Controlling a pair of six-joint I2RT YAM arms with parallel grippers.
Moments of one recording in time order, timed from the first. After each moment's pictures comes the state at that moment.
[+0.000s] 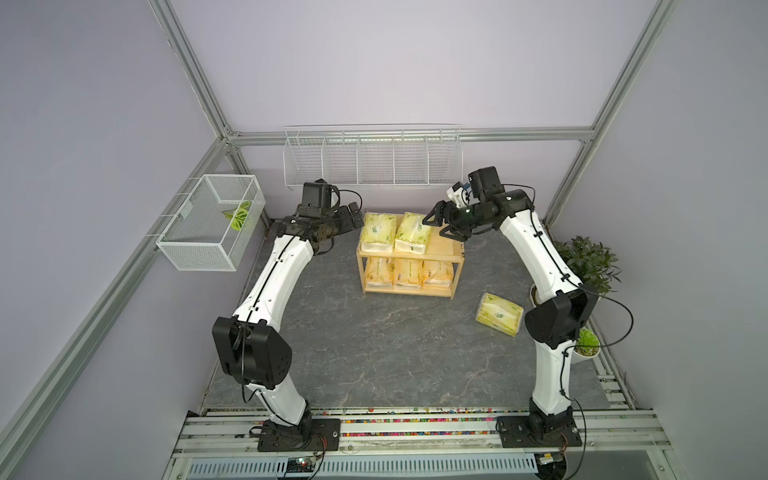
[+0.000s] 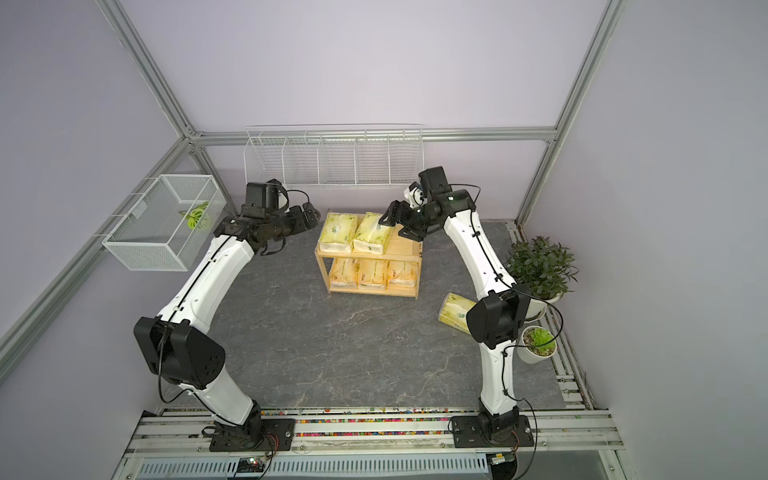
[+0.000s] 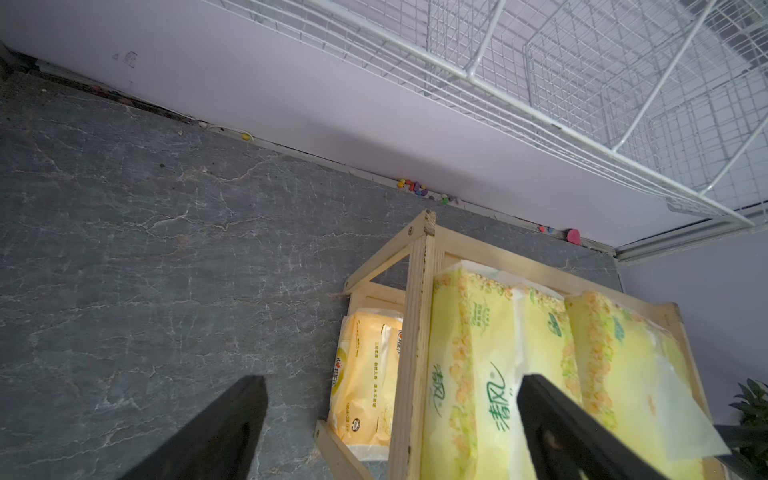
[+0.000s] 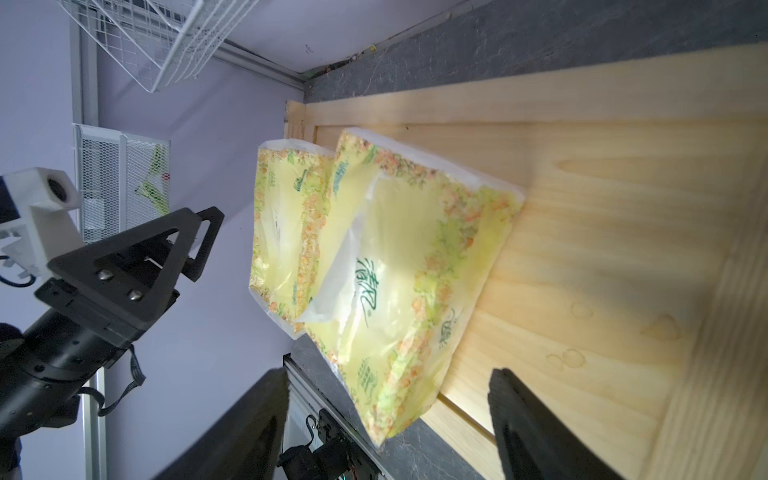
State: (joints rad) left arm -0.27 1.72 1.77 -0.67 0.10 -0.45; right arm 0.34 2.09 2.34 -1.12 -0.56 0.57
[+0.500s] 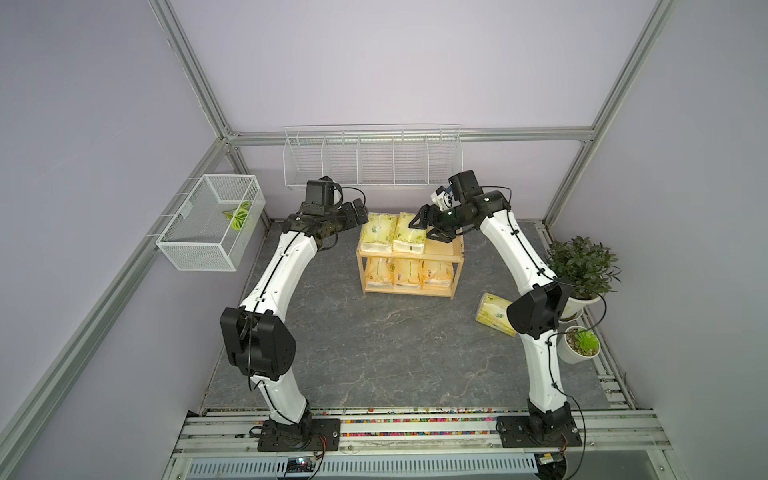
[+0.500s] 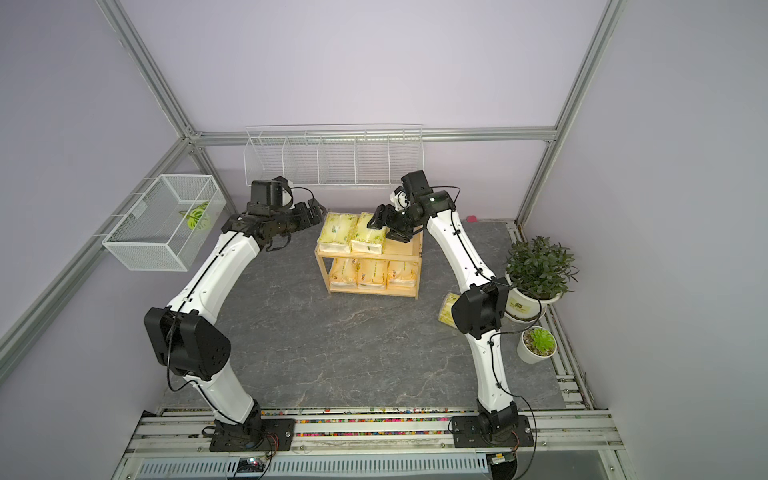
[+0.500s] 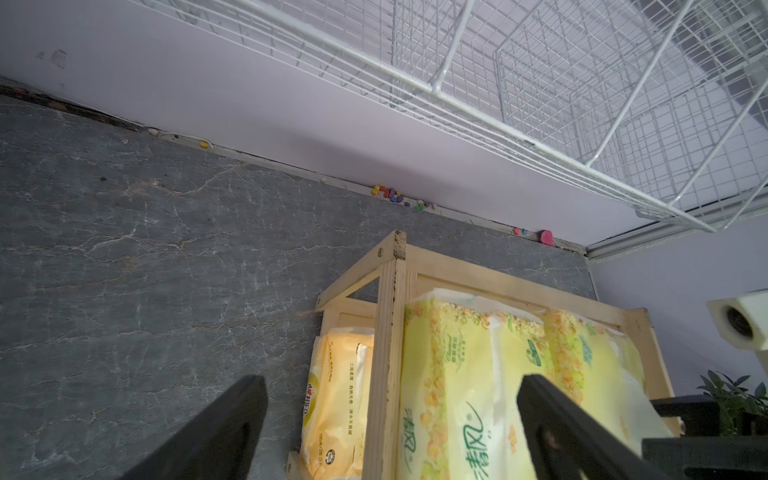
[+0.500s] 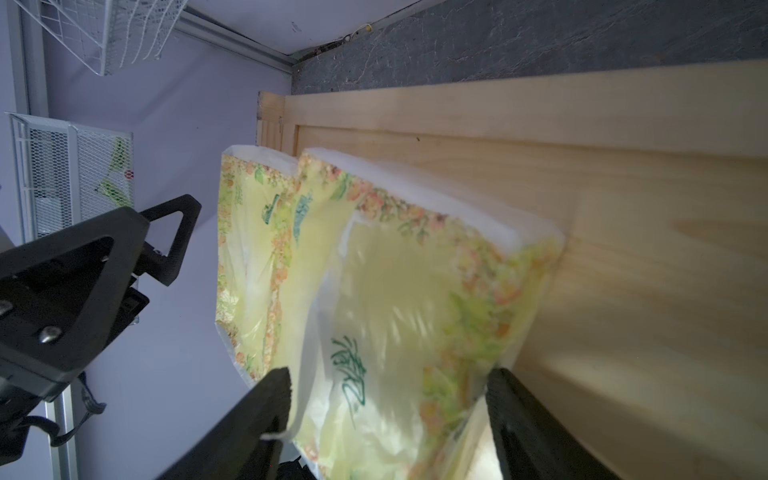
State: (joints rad) left arm -0.26 1.77 1.79 -0.60 0.17 -0.46; right arm 0.39 2.24 2.48 -1.13 -0.56 0.58
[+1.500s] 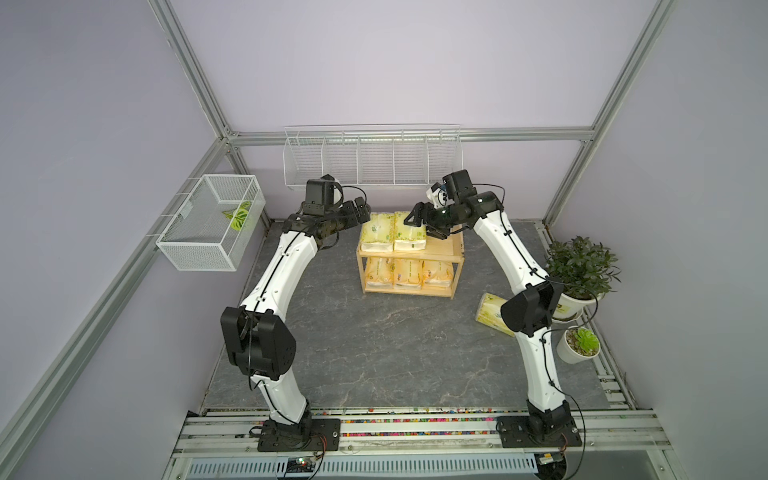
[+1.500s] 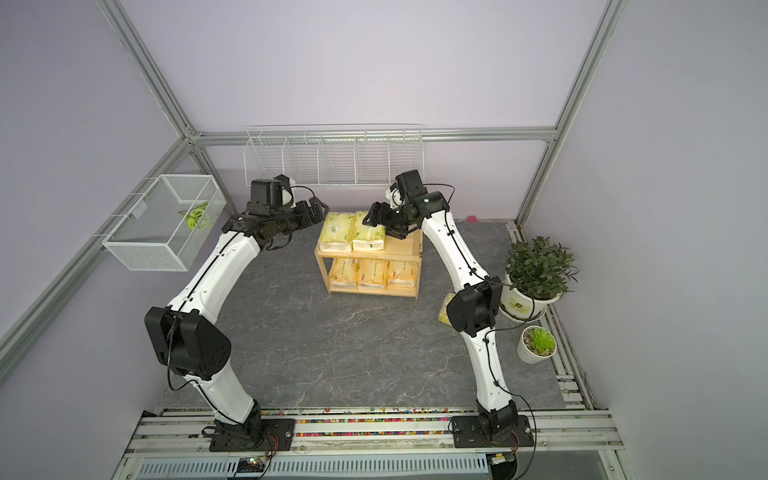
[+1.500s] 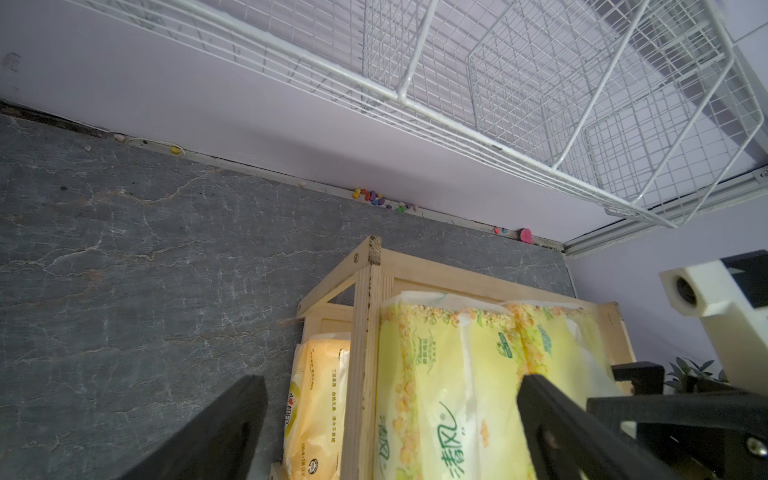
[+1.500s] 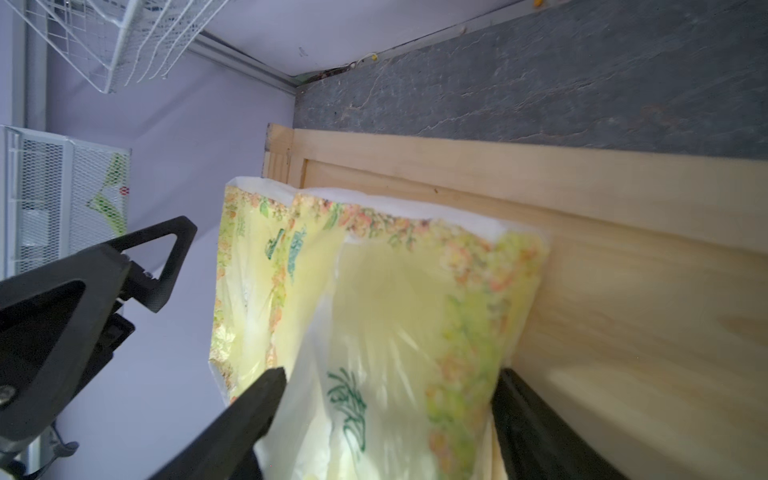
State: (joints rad) left arm -0.26 1.77 1.79 -0.57 0.21 -0.47; right arm 0.41 2.29 2.56 -1.10 -0.47 0.58
